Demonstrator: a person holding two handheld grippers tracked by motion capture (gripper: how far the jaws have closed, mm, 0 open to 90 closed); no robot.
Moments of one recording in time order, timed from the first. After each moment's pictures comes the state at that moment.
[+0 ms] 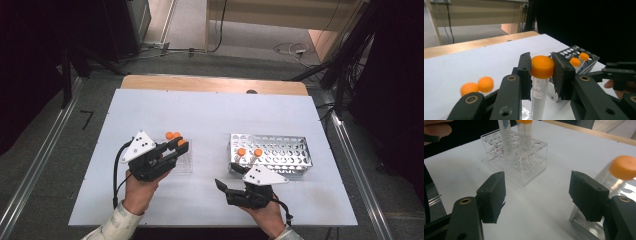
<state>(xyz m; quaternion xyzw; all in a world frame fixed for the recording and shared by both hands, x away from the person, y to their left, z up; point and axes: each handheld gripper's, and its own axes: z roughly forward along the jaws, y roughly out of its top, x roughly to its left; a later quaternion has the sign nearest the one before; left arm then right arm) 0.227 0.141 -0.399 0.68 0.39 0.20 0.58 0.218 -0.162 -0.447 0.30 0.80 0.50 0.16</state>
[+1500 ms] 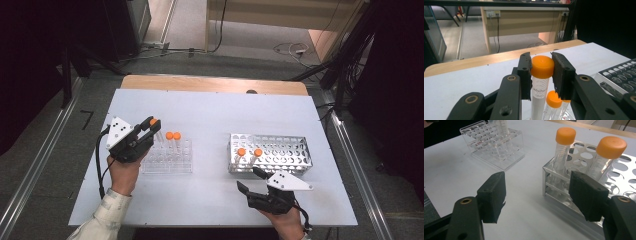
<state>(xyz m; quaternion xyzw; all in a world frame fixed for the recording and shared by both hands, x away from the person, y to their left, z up) 0.260 0.185 -0.408 0.63 0.45 0.33 0.54 0.211 -0.208 -0.452 0.34 0.79 0.48 0.18</state>
